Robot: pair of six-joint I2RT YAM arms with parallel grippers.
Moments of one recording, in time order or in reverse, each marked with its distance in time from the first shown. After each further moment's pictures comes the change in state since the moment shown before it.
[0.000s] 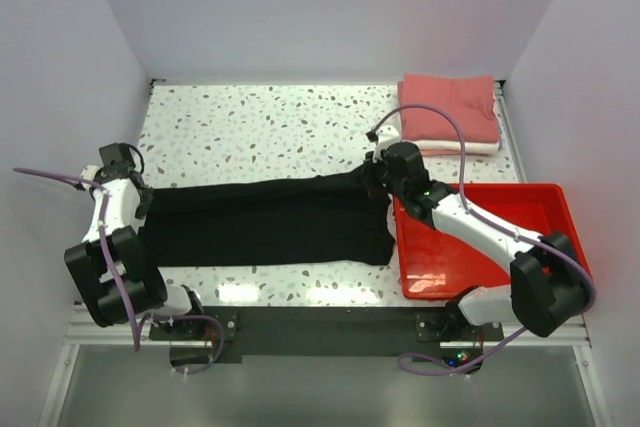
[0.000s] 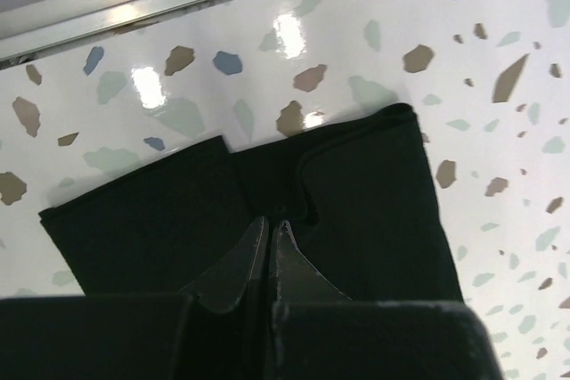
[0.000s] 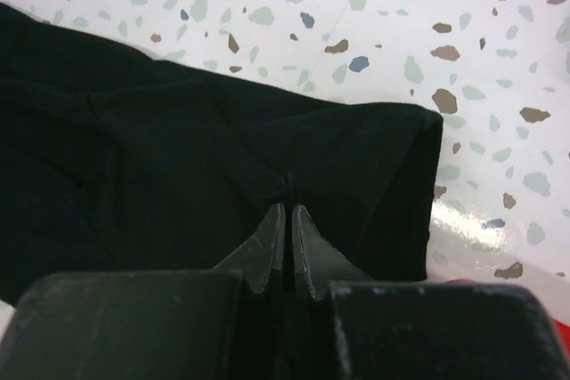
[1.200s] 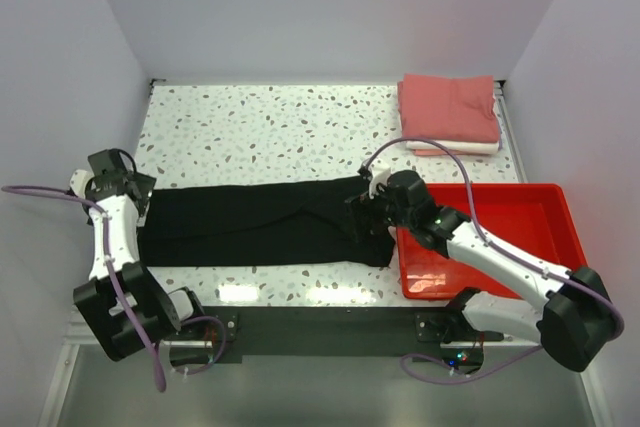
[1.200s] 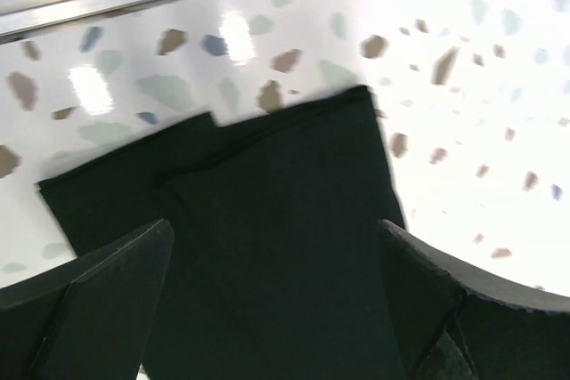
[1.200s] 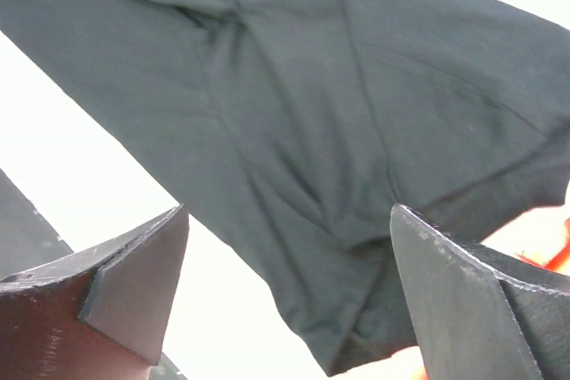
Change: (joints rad) left arm 0.046 -0.167 -0.052 -0.041 0.071 -0.035; right arm 0.132 -0.238 -0.164 -0.170 -0.159 0.018
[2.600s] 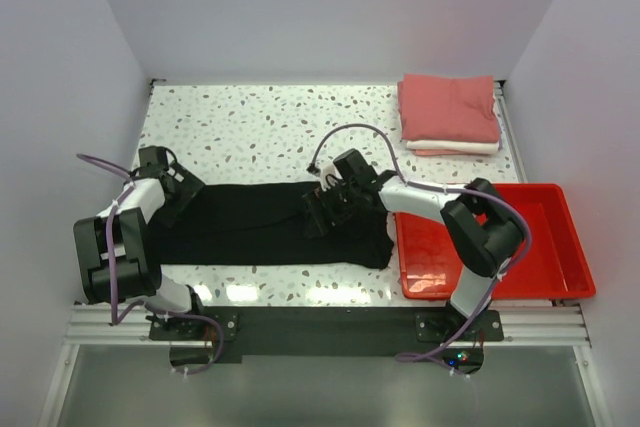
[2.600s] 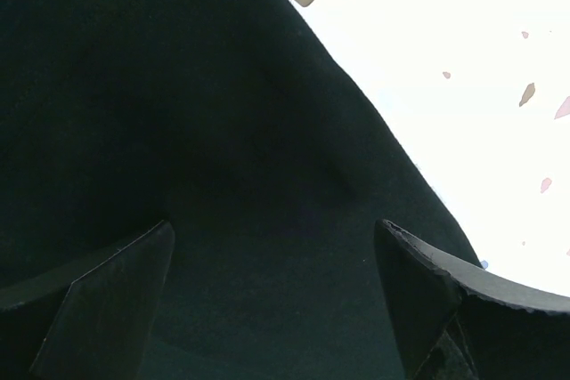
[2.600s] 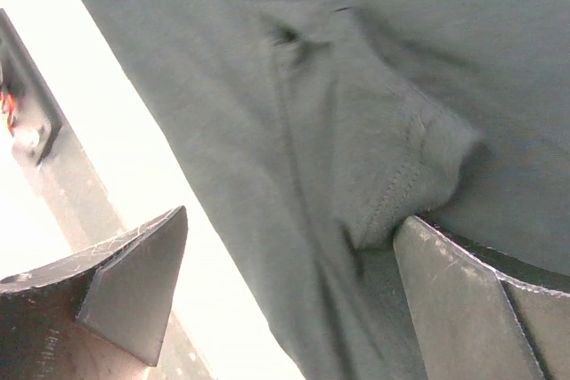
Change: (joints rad) left arm -0.228 0.281 -0.068 0.256 0.225 0.141; right arm 0.015 0.664 0.392 -0.038 -0.404 0.002
